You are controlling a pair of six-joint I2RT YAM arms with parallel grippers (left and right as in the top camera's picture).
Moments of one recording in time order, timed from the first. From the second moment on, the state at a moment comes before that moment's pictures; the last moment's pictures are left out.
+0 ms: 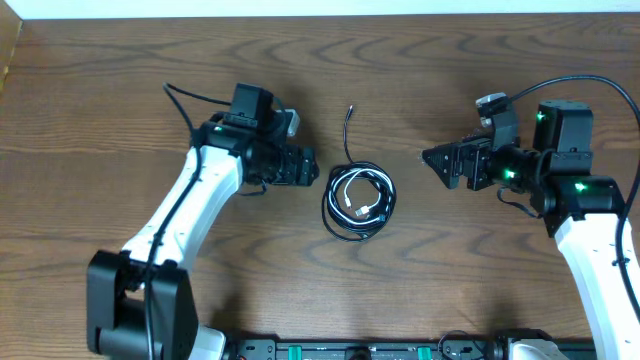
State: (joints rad) left arm -0.25 1.64 1.18 -0.81 0.36 -0.17; right arm 0.02 1.24 0.99 -0.58 -0.65 0.03
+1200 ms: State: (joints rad) left arm -0.46 1.87 1.18 -0.65 0.22 -0.41; right arm 0.08 1.24 0.99 -0.58 -0.53 0.07
